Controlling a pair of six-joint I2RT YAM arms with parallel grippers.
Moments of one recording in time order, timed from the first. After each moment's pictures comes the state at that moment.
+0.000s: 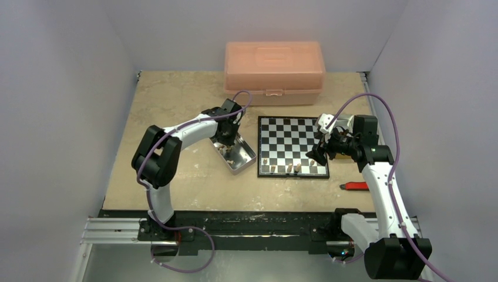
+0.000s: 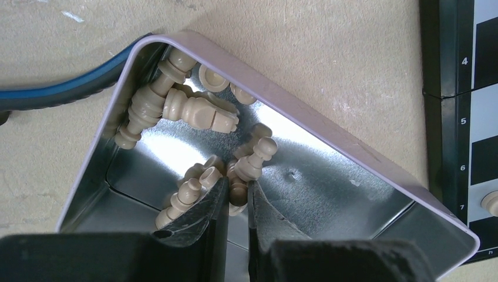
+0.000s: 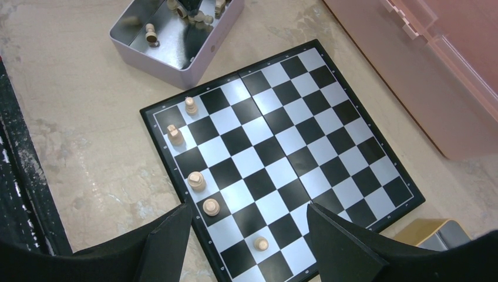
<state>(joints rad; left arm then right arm) -0.55 1.89 1.30 -0.56 -0.06 -0.20 -0.03 0.96 0.88 -0.72 -0.80 -0.80</state>
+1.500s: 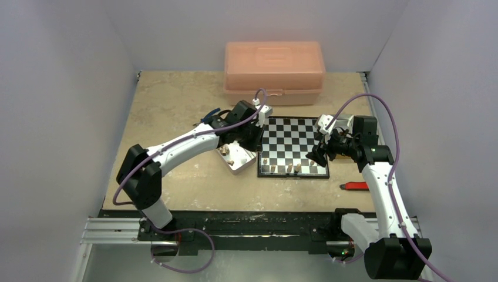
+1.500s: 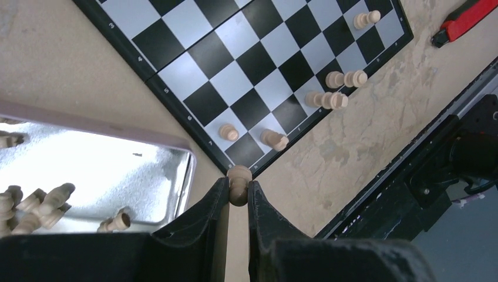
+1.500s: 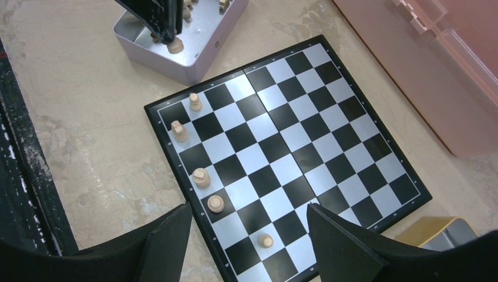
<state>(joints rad) -0.77 1.64 1.31 -0.52 0.19 -0.30 -0.03 0.96 0.87 -0.74 -0.80 -0.81</state>
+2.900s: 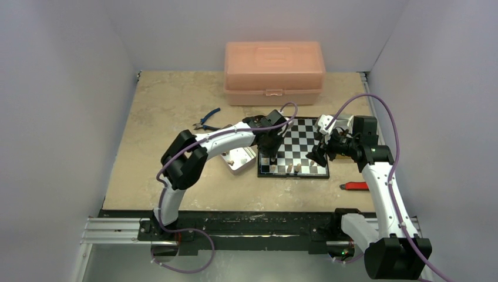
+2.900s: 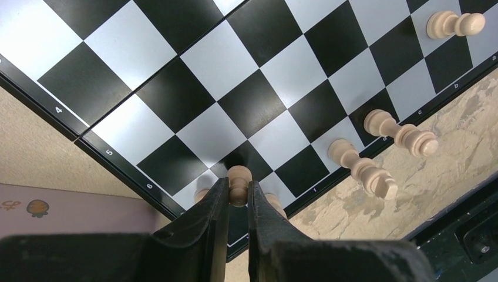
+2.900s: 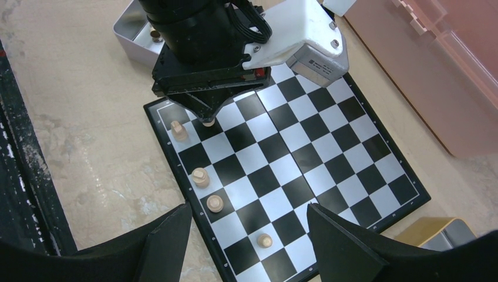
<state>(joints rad) -0.89 2.06 1.62 -0.62 0.07 -0.33 -0.03 0.96 0.87 -0.74 -0.80 -0.81</state>
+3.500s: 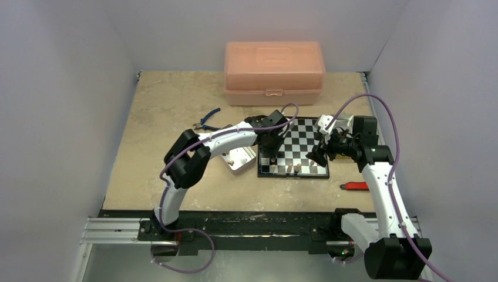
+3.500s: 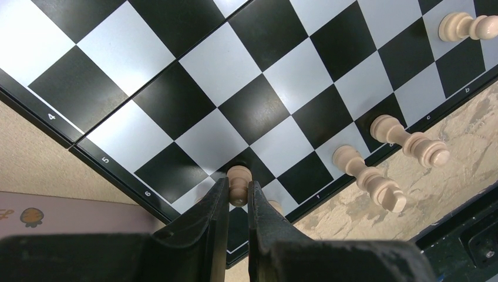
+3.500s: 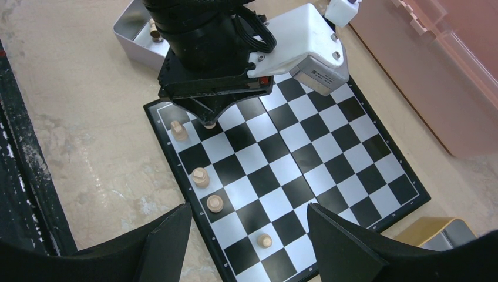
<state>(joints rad) -0.89 2.10 1.65 -0.64 0.07 -0.33 -0.03 0.96 0.87 -0.74 -0.80 -0.81</state>
